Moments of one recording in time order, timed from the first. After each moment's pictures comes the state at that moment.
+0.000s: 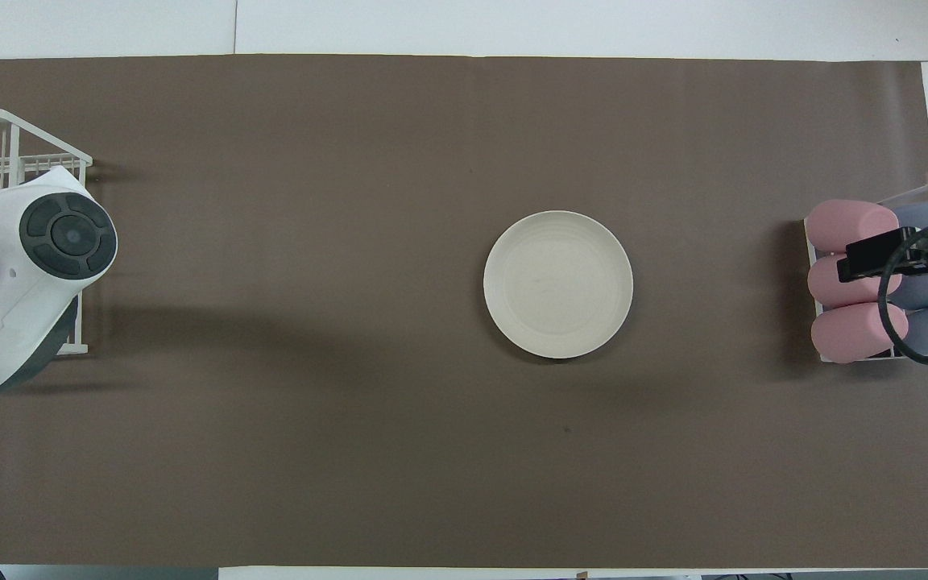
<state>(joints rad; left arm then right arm) -0.10 0.02 -0.02 -2.04 1.04 1.92 -0.50 0.01 -0.06 -0.03 -1.63 0.04 1.52 -0.02</state>
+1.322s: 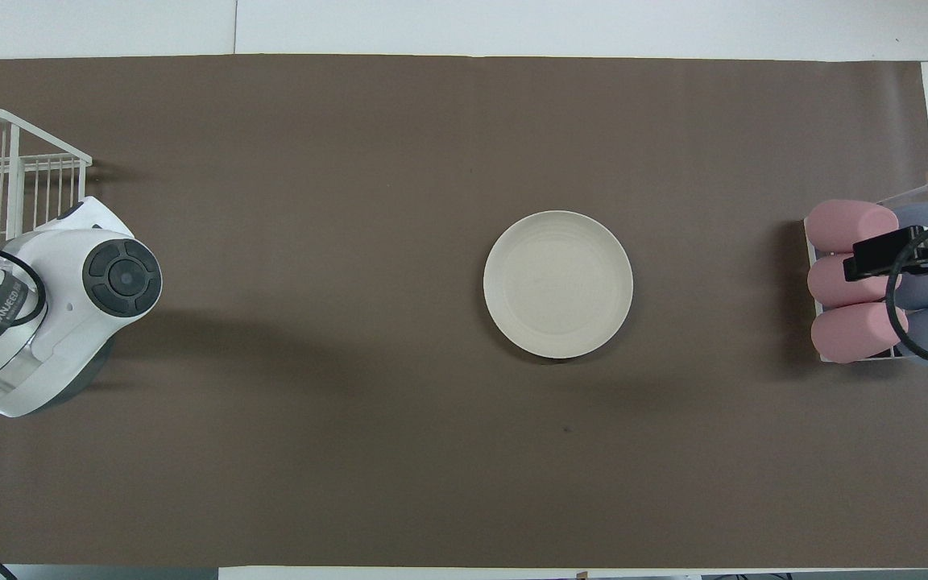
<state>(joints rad) -0.10 0.01 -0.04 -2.16 1.11 1.96 -0.73 0.00 -0.06 -0.03 -1.63 0.04 1.52 -0.02</state>
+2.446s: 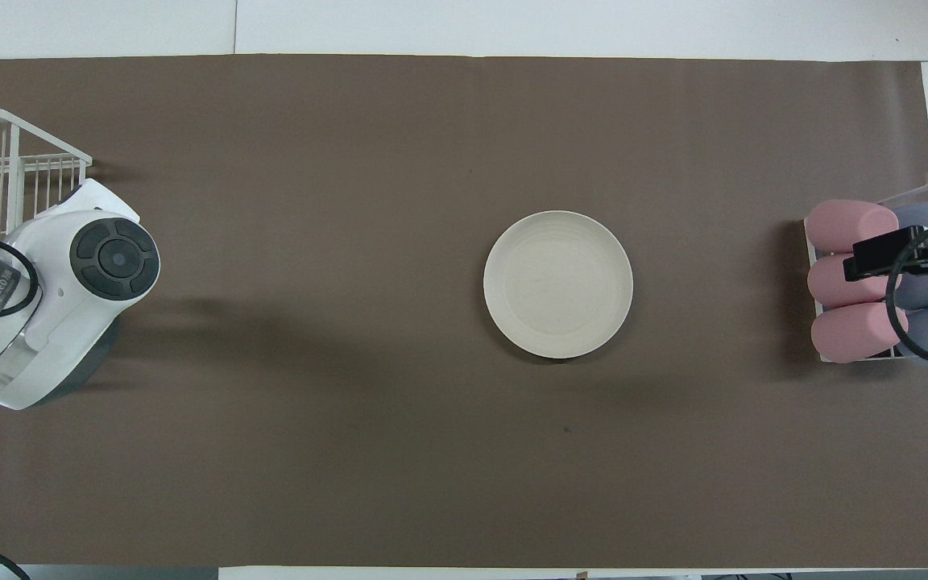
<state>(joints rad) -0.14 0.01 -0.04 -2.08 0.97 1.92 -0.75 0.00 -0.06 -0.03 -1.63 0.04 1.52 -0.02</state>
